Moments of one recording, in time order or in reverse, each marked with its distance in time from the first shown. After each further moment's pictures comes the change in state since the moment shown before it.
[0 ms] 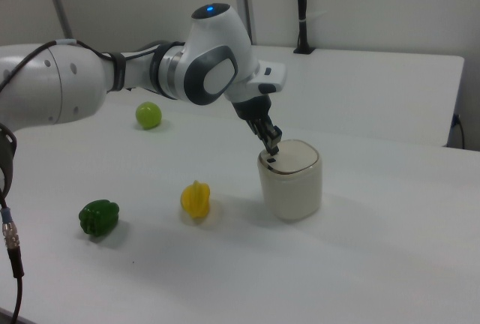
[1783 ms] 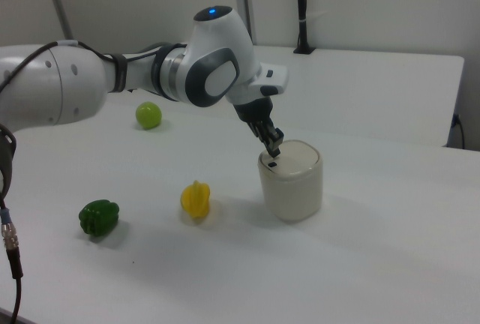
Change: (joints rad) arm -0.005 -0.006 -0.003 -0.008 0.000 0.000 -0.016
